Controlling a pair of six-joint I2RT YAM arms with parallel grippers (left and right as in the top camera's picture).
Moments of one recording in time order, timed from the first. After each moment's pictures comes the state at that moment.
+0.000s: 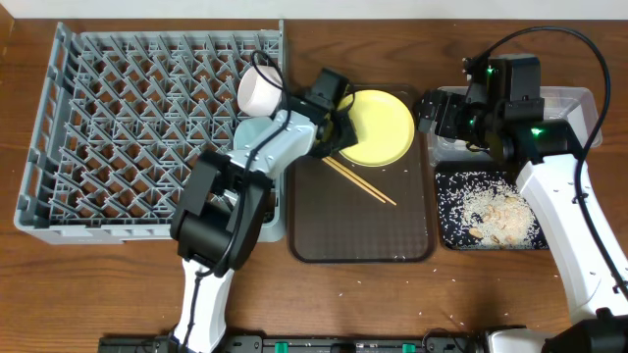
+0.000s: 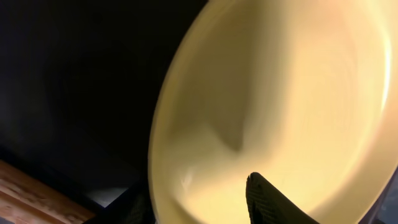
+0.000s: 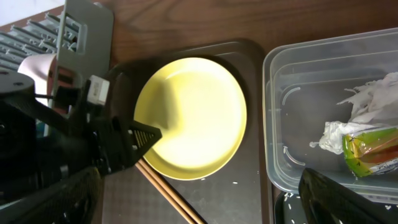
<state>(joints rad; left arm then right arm) -0.49 2.17 1.54 -0.52 0.20 -0.82 0.14 1.49 1.28 -0.65 -0.22 0.36</state>
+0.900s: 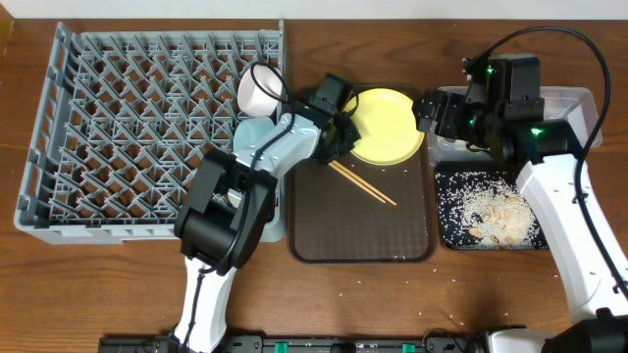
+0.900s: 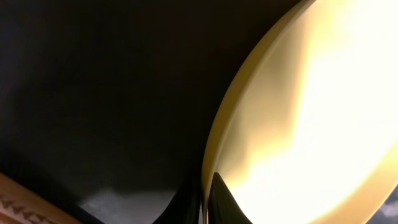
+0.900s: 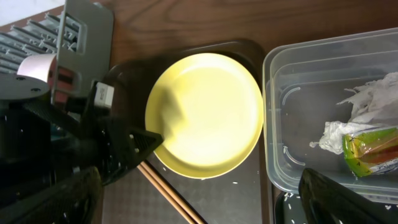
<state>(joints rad) -0.49 2.19 1.53 -0.48 0.23 -0.98 0.14 1.49 1.28 -0.65 -0.22 0.36</state>
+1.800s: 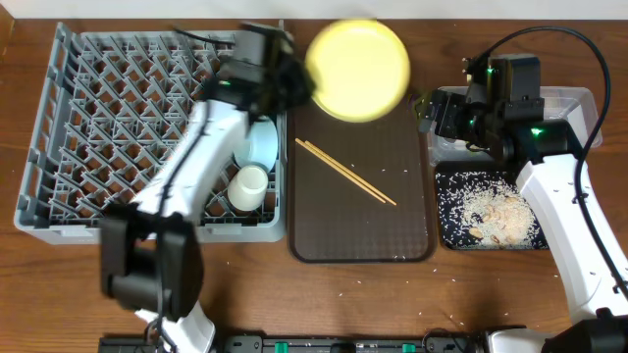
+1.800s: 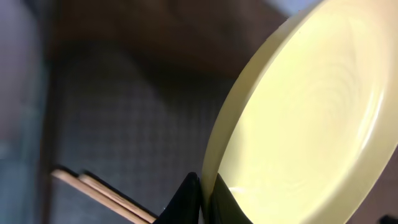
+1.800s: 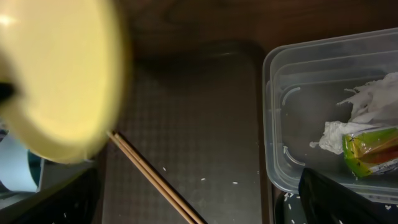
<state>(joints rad) -0.25 1.83 1.51 -0.49 0.39 -0.65 0.14 1.49 1.28 -0.65 -0.22 0.36</state>
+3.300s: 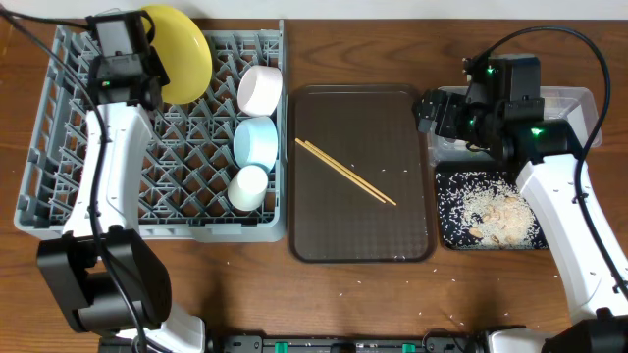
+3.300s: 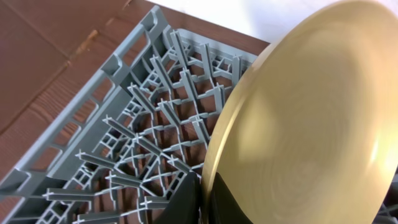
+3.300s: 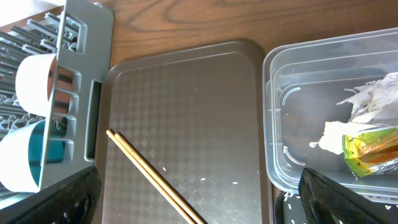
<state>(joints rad) 0.12 1.75 1.51 -0.50 -0.38 -0.20 0.14 1.49 1.28 -0.65 -0.22 0.36</state>
